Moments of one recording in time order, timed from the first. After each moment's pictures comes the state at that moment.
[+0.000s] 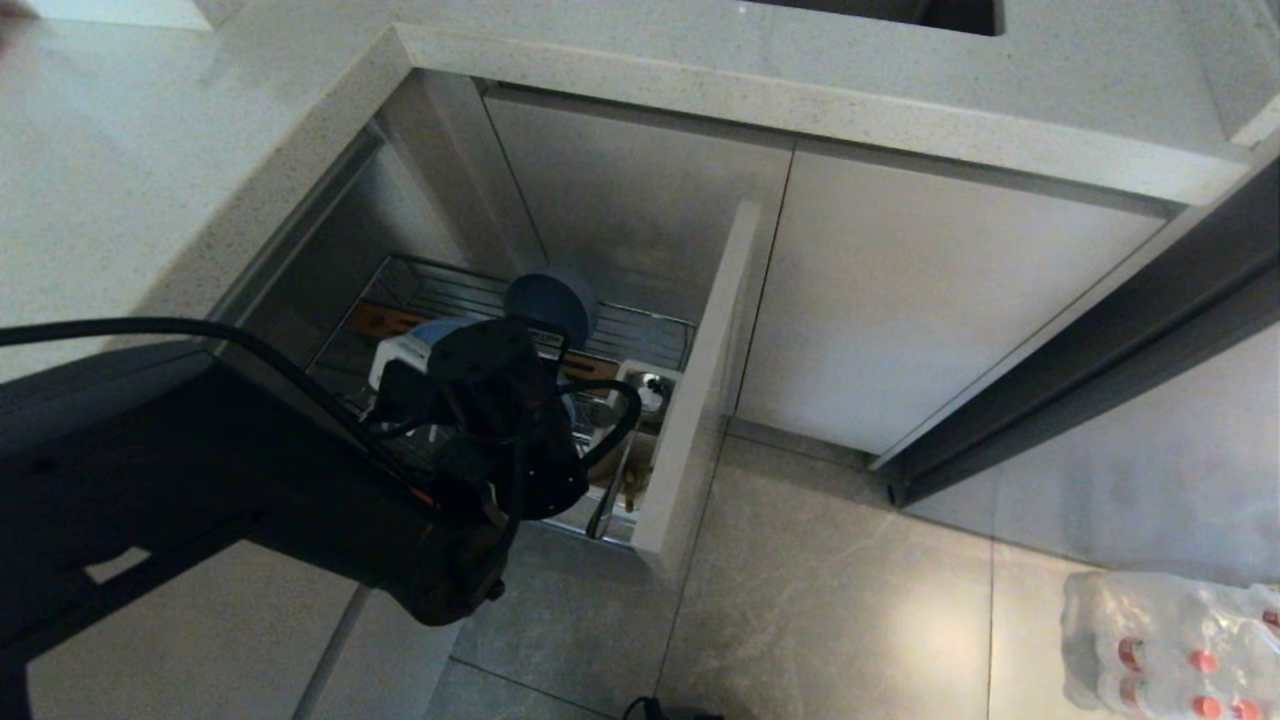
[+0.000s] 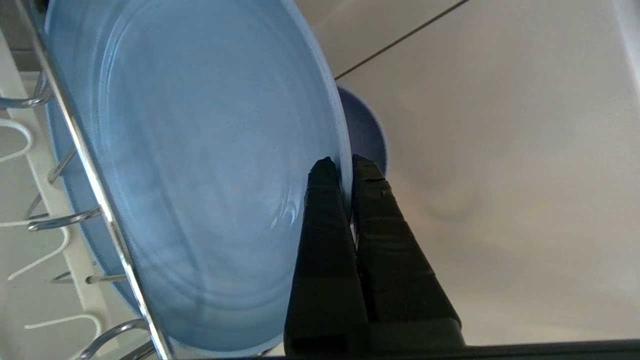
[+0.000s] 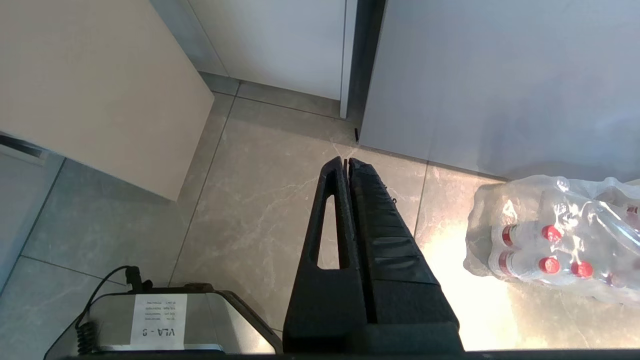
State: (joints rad) left arm -0.64 2.03 -0.94 -1.33 0.96 -0.88; right arm 0.00 0.00 0.00 0.00 -0.01 0.03
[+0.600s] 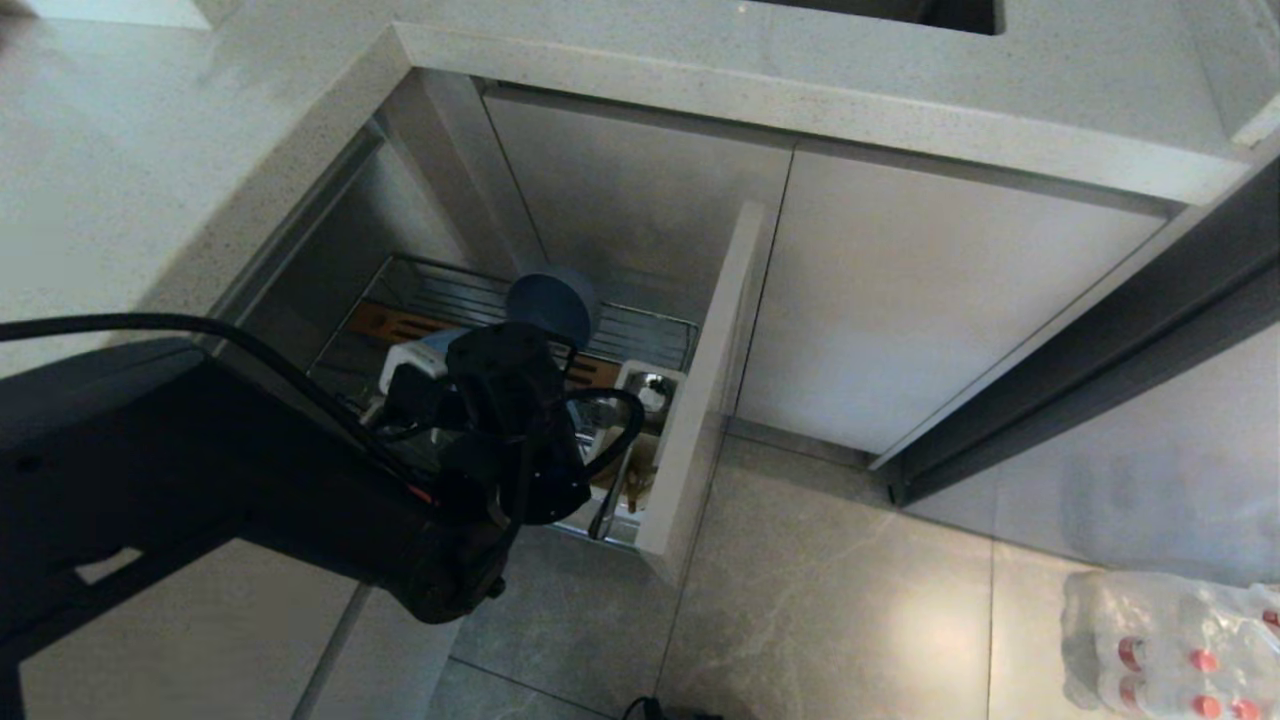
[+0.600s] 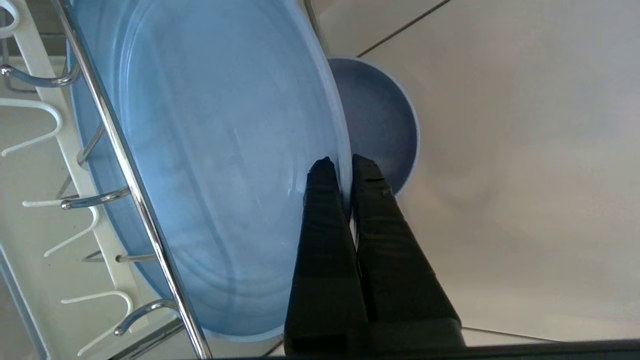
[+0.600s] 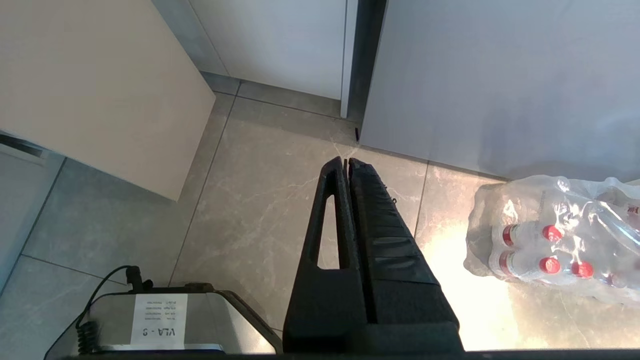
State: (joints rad) left arm -0.65 2.02 -0.95 -1.22 0.97 -0.92; right arm 0.00 0.00 0.00 0.00 -0.01 0.03
